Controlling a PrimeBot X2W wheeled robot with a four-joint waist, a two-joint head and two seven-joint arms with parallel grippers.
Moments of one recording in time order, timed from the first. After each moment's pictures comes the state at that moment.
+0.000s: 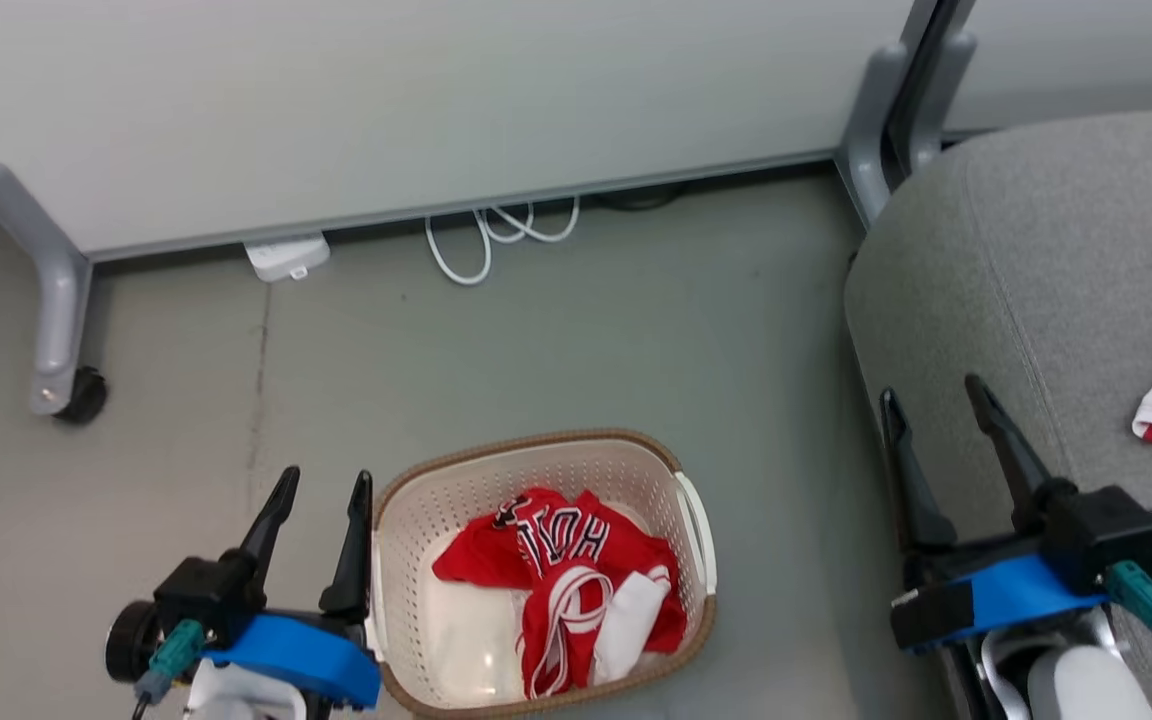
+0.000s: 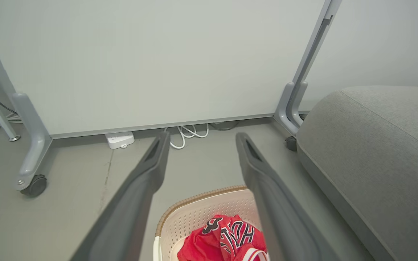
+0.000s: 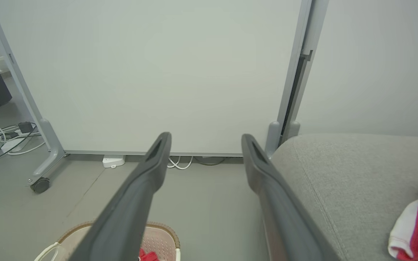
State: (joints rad) left arm -0.18 0.07 -0.11 0.36 -0.19 -0.13 -0.26; right arm -0.08 -0.05 0.01 -0.01 0.00 0.13 -0.08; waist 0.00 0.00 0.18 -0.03
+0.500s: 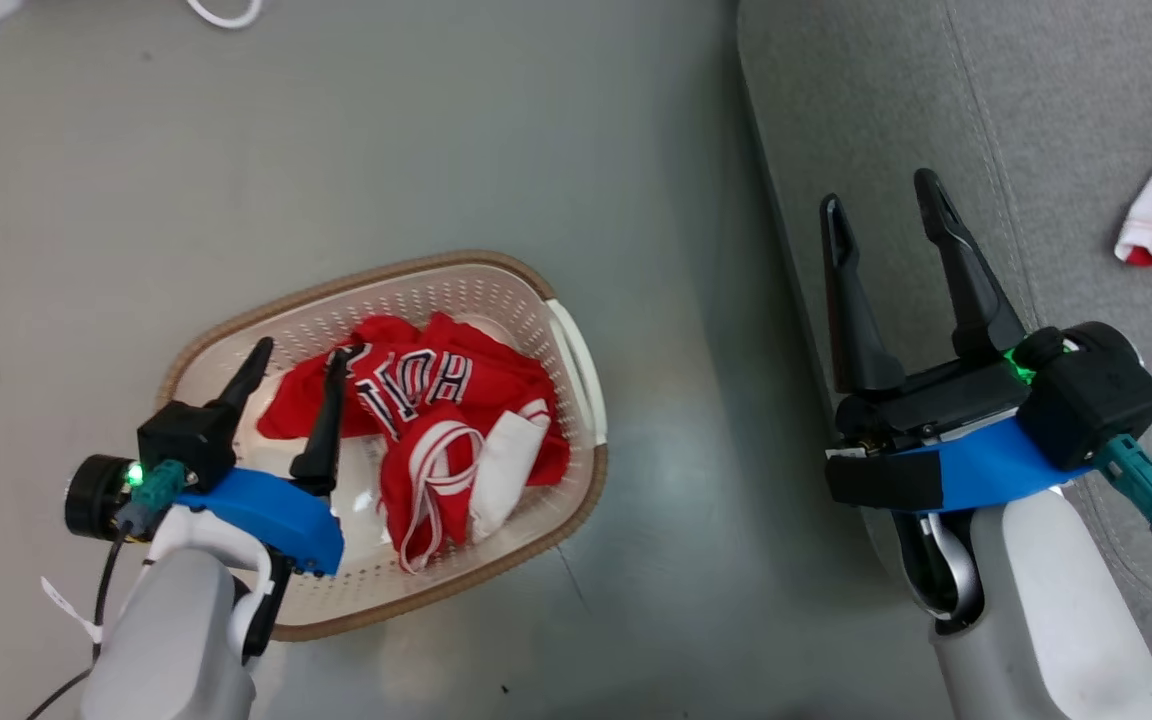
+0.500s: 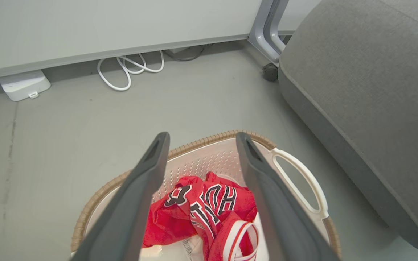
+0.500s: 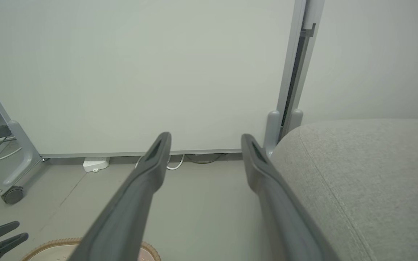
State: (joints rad) left arm -0.50 0.14 -0.20 0.59 -0.19 -0.13 -0.25; right arm -0.39 -0.05 0.13 0.03 0.09 0.13 -0.21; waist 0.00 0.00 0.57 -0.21
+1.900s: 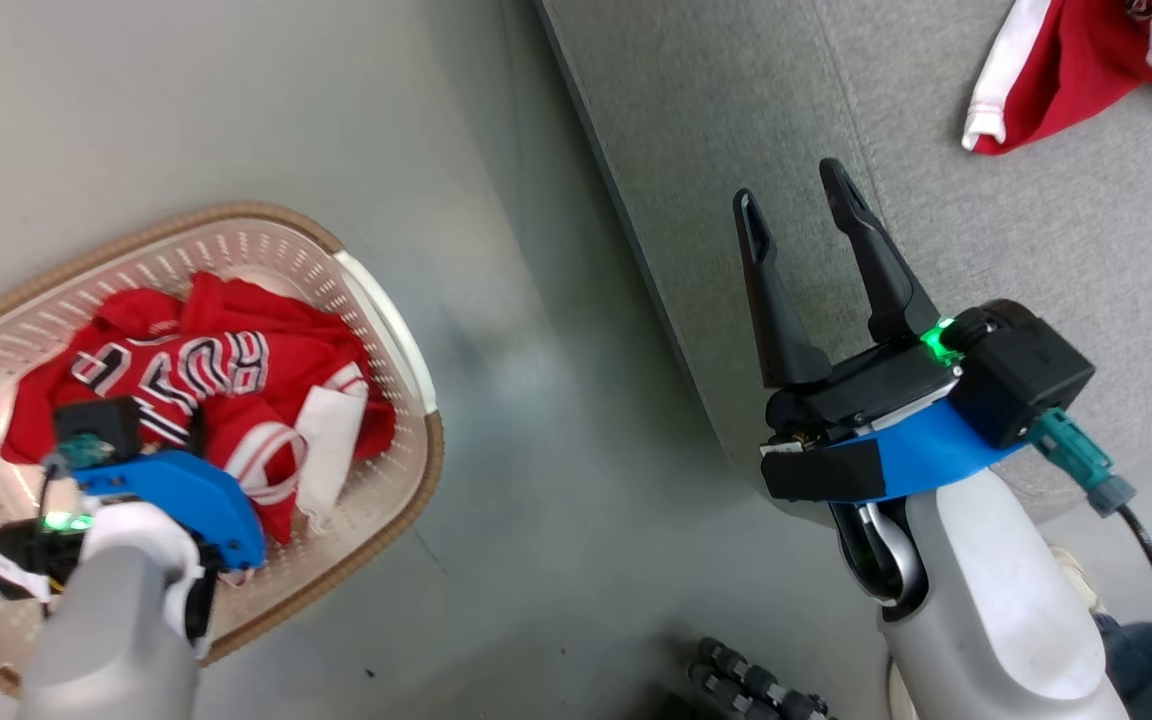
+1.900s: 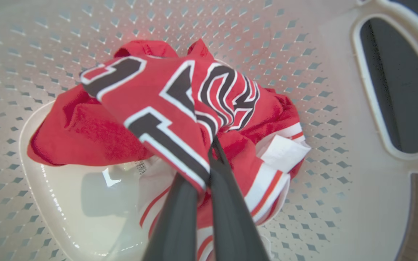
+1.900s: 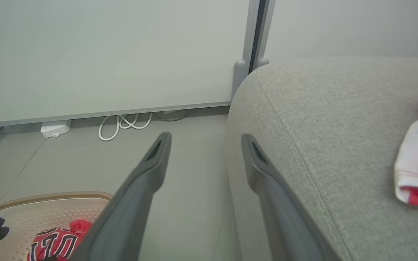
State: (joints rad) left arm -0.68 0.20 -0.13 1.02 -0.31 -0.05 -0.10; right arm -0.48 -0.05 0.26 0.13 0.22 0.13 -0.26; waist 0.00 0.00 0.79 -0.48
